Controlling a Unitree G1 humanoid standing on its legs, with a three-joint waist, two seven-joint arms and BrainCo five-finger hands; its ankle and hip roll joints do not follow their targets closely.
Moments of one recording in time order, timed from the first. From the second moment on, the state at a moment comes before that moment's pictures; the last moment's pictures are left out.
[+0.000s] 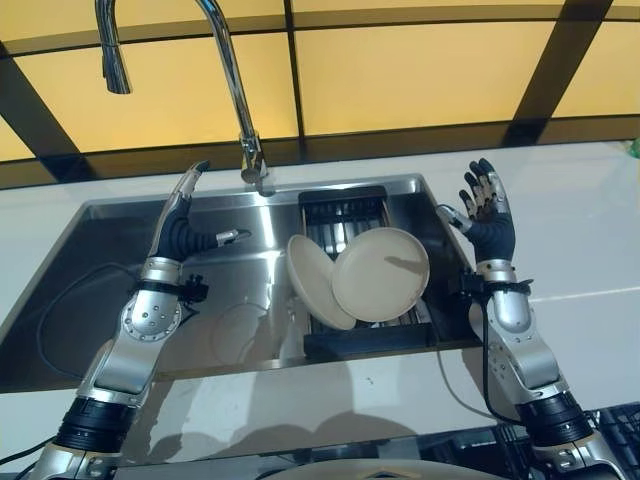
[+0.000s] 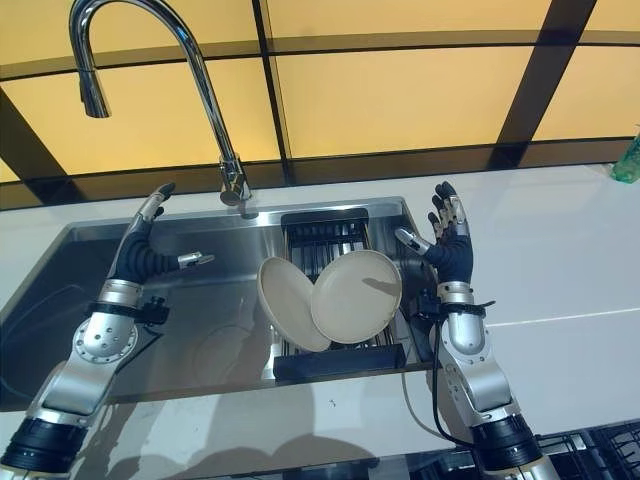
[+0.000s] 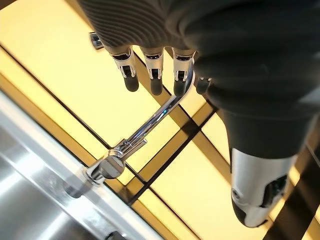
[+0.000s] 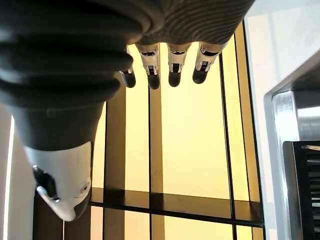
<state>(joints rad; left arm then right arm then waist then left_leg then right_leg) -0.09 0.71 -0.05 -0.09 0.20 -0.15 0.19 -0.13 -0.45 0.14 -0.14 0.40 -0.19 -0.31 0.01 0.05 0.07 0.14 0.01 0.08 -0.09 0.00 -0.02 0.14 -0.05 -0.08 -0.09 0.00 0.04</state>
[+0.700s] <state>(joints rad) -0.15 0.97 -0.31 -0.02 0.71 -0.41 0.36 -0.09 -0.53 0.12 -0.13 0.44 -0.19 -0.29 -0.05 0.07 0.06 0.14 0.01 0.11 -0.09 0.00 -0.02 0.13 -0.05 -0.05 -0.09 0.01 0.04</state>
